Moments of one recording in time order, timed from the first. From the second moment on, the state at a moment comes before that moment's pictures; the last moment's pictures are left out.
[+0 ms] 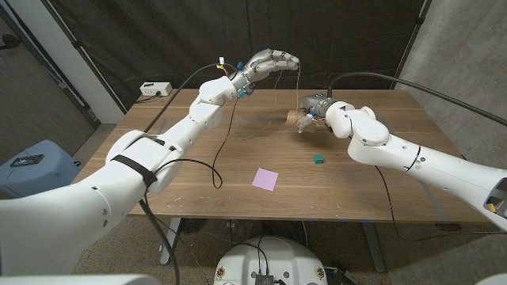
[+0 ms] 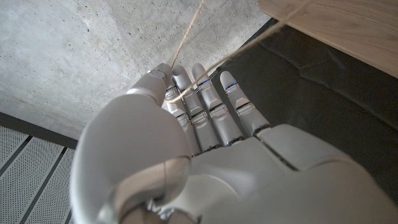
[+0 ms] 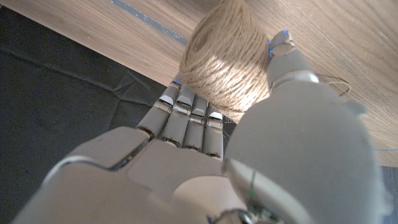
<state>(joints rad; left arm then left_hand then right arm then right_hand) 0.18 0.12 0.53 -0.67 -0.41 -0.57 -0.63 1.12 0.08 0.44 -0.16 0.37 1.02 -0.06 0.33 0.20 0.86 -0.16 0.51 0.49 0.81 -0.16 0.38 0.26 0.49 0.00 0.40 0.20 -0.42 -0.87 -0.99 -2.03 -0.64 -0.73 0.36 1.09 -0.13 0.38 -0.16 0.17 0.78 0.11 0.32 0.30 0.70 0.07 0.67 0.41 0.79 -0.05 0.37 0.54 0.55 -0.05 0.21 0.17</state>
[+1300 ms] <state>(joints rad) 0.06 0.06 0.50 -0.40 -0.37 -0.60 -0.60 1.12 0.08 0.43 -0.16 0.37 1.01 -0.06 0.33 0.20 0.86 -0.16 0.50 0.50 0.80 -0.16 0.38 0.26 0.48 0.00 0.41 0.20 -0.47 -0.92 -0.90 -2.18 -0.56 -0.64 0.37 1.09 -0.13 0.37 -0.16 0.17 0.78 0.11 0.32 0.30 0.71 0.07 0.67 0.41 0.79 -0.06 0.36 0.55 0.55 -0.05 0.21 0.17</state>
